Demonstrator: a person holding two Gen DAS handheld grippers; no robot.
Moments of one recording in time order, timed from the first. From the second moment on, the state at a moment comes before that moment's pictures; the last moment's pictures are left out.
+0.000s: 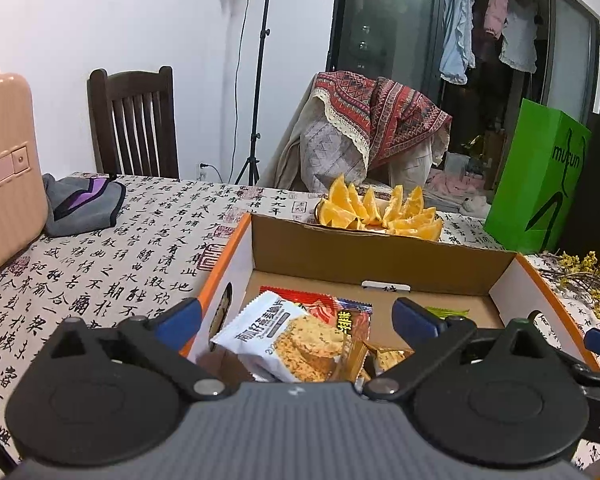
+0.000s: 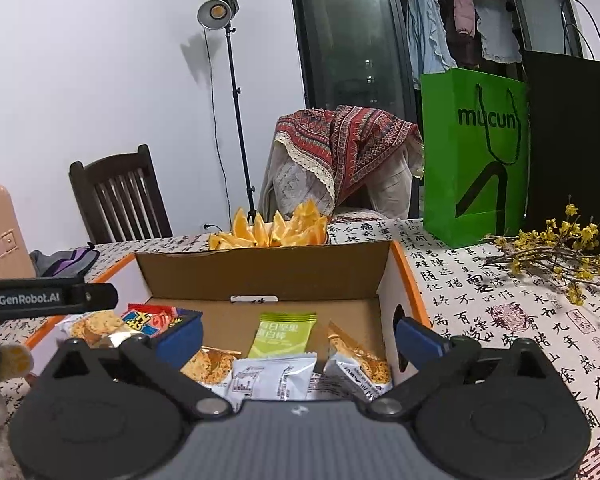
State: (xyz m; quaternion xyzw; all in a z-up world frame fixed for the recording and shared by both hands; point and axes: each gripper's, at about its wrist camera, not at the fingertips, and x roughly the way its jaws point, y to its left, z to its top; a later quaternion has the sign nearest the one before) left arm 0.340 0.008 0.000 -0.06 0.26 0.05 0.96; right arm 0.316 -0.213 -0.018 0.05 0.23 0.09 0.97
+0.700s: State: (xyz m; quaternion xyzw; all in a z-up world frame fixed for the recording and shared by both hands) left arm 0.280 0.009 0.031 -0.06 0.26 0.02 0.96; right arm 0.259 -0.227 0.022 0.02 0.23 0.08 0.97
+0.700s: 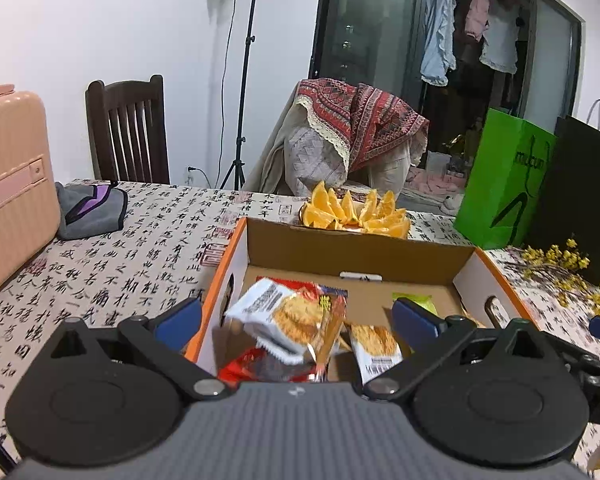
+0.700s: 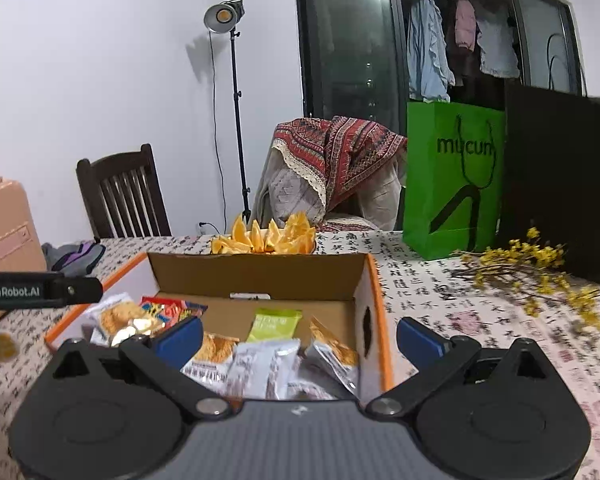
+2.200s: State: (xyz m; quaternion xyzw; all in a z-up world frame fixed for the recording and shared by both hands) left arm 0.108 0.087 -0.036 -0.05 0.25 0.02 0.97; right arm 0.109 -0.226 -0.038 0.05 0.30 0.10 0.95
